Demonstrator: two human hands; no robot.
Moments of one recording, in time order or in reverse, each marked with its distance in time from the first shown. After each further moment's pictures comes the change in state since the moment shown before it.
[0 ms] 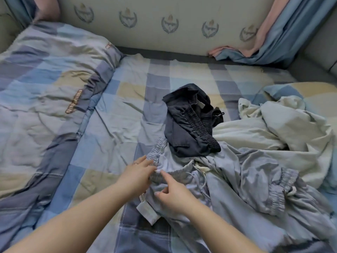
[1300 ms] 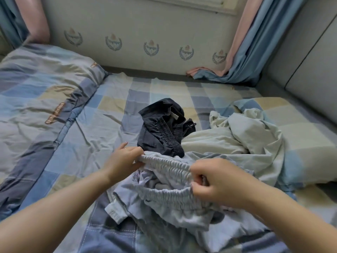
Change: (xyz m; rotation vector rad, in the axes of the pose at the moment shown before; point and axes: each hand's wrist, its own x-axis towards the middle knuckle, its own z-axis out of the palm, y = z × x) left_hand -0.002 0.068 -0.051 -0.117 0.573 0.259; right_hand -0.177 0.010 -0.168 -0.613 0.230 -0.486
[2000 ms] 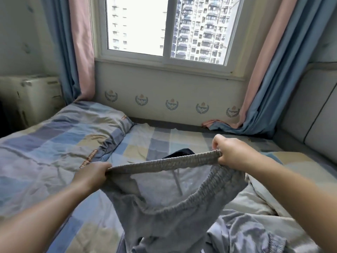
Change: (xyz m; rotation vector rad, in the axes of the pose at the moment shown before) left_hand -0.007 -0.096 -0.151 0.305 -0.042 -0.591; right_hand 0.111 0.006 -0.122 -0.298 0.228 0.301
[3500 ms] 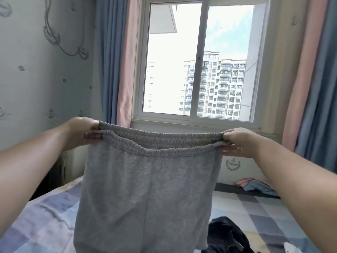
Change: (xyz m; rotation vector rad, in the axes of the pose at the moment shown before) left_hand 0.075 -0.124 -0.293 -1.252 0.332 -0.215; right_hand 0.132 -0.123 -0.144 1.195 0.122 0.153
